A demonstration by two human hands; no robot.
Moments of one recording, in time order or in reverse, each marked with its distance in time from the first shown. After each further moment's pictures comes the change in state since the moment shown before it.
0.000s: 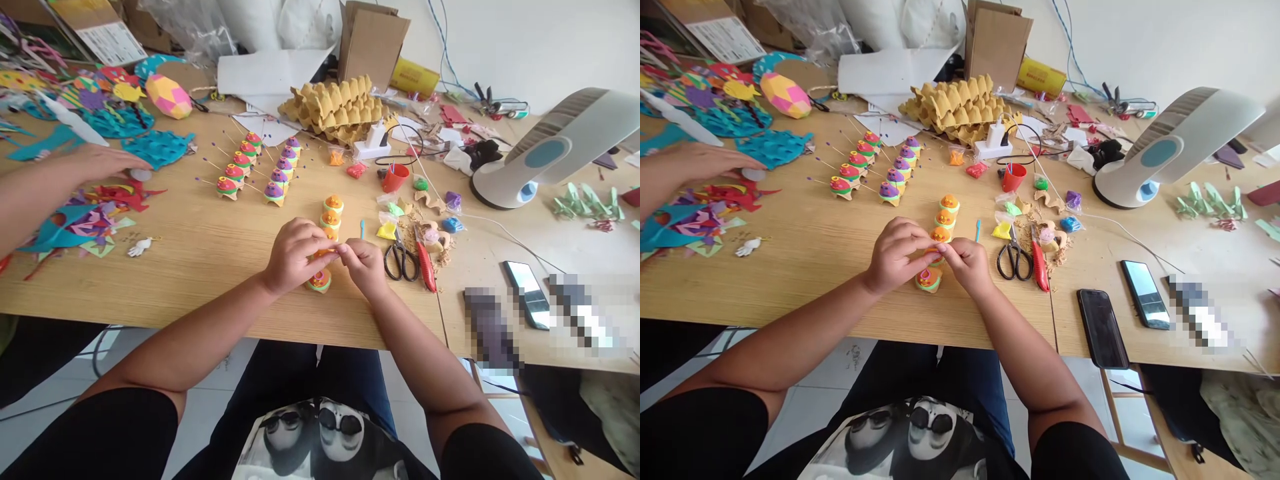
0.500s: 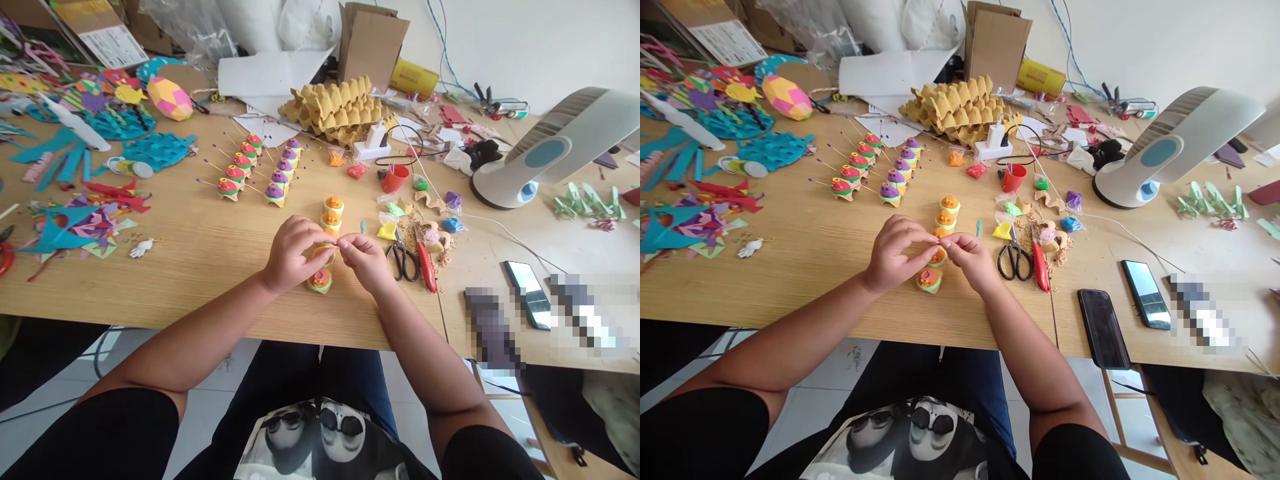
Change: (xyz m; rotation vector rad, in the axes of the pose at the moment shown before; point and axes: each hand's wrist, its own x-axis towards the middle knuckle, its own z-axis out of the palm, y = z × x) left_hand 0.002 0.000 -0.004 -0.005 0.037 -0.032; right_hand 0.005 0.008 -0.002 0.533 -0.040 0.411
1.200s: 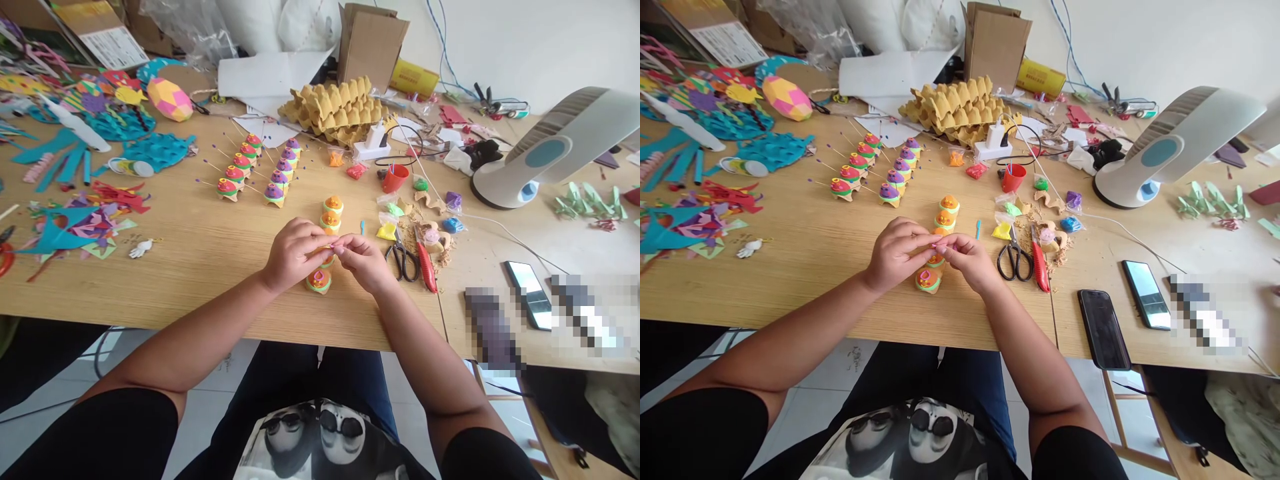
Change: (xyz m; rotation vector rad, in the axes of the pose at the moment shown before) left_hand -0.003 -0.007 0.003 0.004 -0.035 0.063; right_hand -0.001 -0.002 -0.001 0.079 -0.072 0.073
